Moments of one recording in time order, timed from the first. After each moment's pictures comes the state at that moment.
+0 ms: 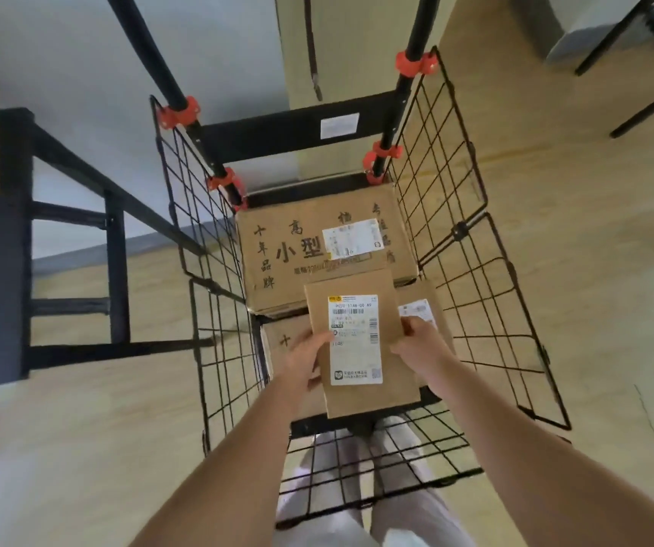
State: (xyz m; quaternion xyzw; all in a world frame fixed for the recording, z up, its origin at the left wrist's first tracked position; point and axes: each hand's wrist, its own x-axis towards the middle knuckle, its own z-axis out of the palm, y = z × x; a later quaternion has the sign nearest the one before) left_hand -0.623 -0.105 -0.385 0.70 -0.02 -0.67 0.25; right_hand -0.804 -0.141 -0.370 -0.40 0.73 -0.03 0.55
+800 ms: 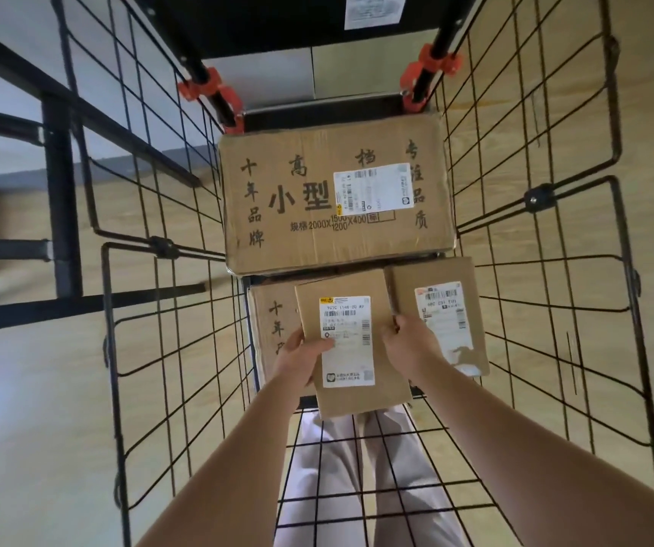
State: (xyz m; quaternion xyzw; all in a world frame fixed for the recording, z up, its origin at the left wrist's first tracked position) left_hand -0.633 -0.083 -0.520 0.75 0.04 -0.63 0.19; right_hand -0.797 -0.151 -0.499 -0.52 0.70 0.16 0.47
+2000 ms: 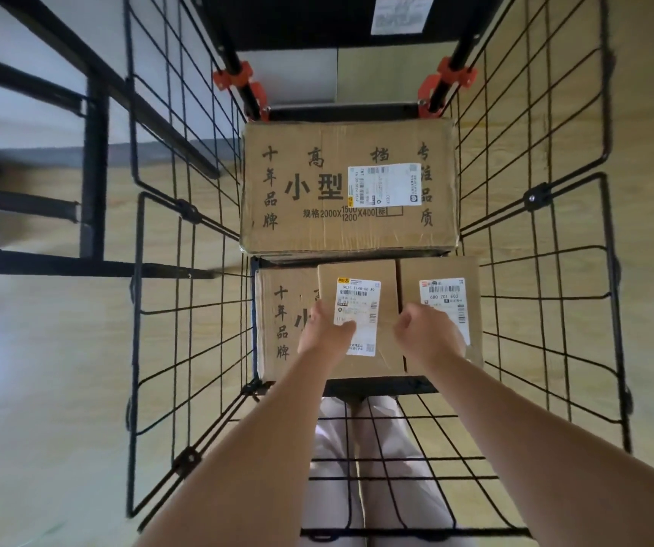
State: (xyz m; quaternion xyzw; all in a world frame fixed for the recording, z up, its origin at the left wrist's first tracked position) left_hand -0.673 -0.098 -0.513 0.82 -0.23 -0.53 0.04; right_hand -0.815 -0.149 -0.469 -0.62 0.68 0.19 0.34
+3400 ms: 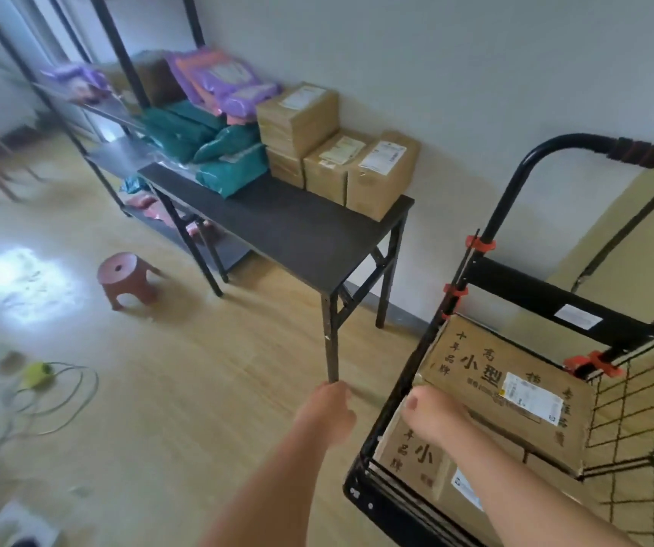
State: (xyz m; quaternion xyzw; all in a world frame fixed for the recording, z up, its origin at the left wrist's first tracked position) left_hand -0.513 0.104 -0.269 0.89 -0.26 -0.33 0.16; right_hand -0.622 -0.034 -0.239 -0.85 0.39 0.24 0.25
